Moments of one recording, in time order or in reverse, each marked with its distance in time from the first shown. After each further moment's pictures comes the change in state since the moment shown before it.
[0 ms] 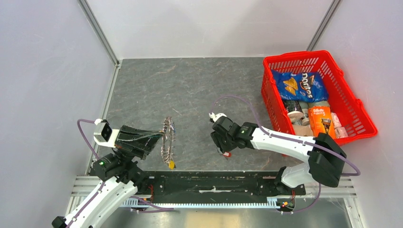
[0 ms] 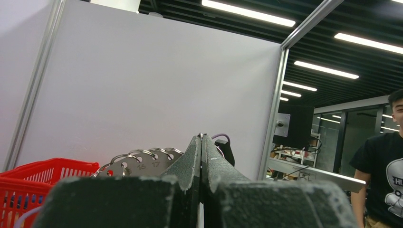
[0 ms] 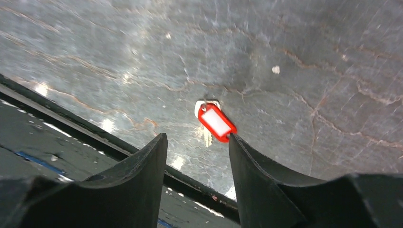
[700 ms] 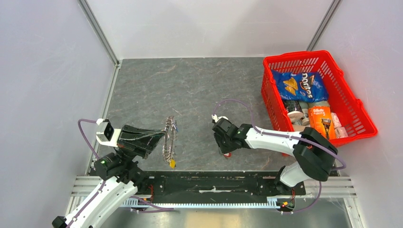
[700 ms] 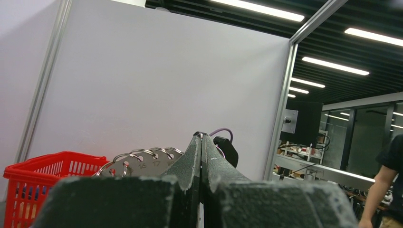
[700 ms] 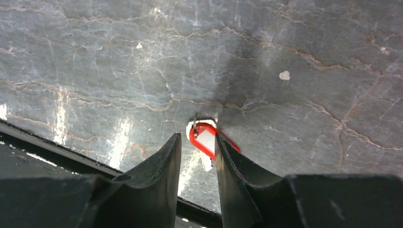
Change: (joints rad) left arm 0.000 -0.001 -0.008 -0.024 0.002 0.026; right arm -0.035 0.105 -0.096 0.119 -0.042 0.094
